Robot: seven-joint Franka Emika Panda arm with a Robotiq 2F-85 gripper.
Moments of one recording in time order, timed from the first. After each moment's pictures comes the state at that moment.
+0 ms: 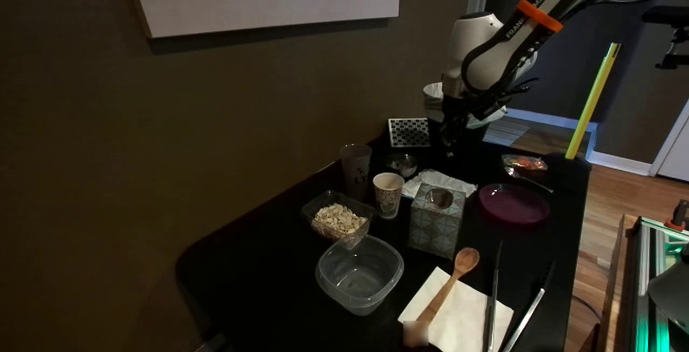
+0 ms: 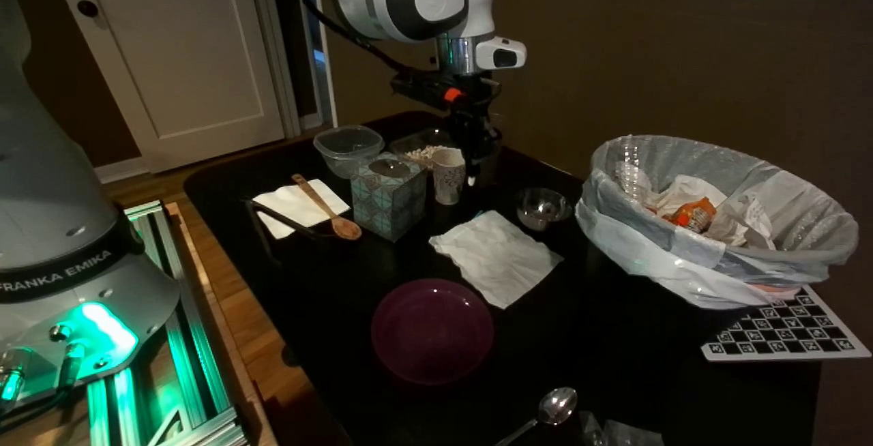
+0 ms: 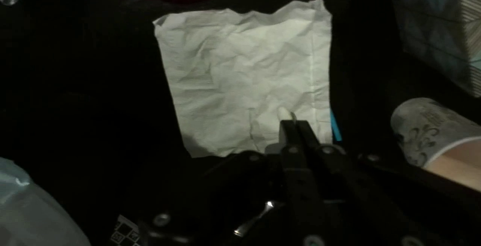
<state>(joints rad) -0.05 0.16 -0.14 -2.40 -0.21 2.67 0.08</state>
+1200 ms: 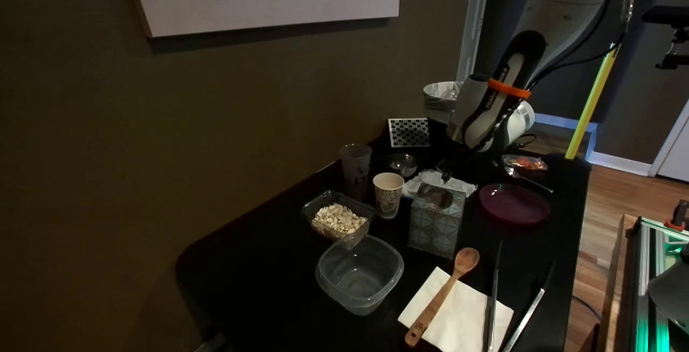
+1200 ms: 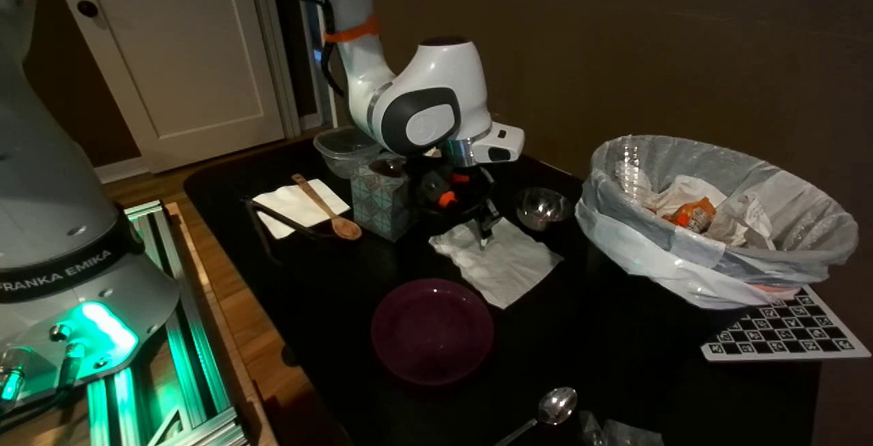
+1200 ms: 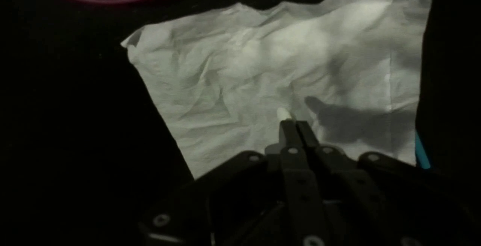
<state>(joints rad) -0.04 0.52 -0.21 -2.39 -0.09 3.16 0.12</state>
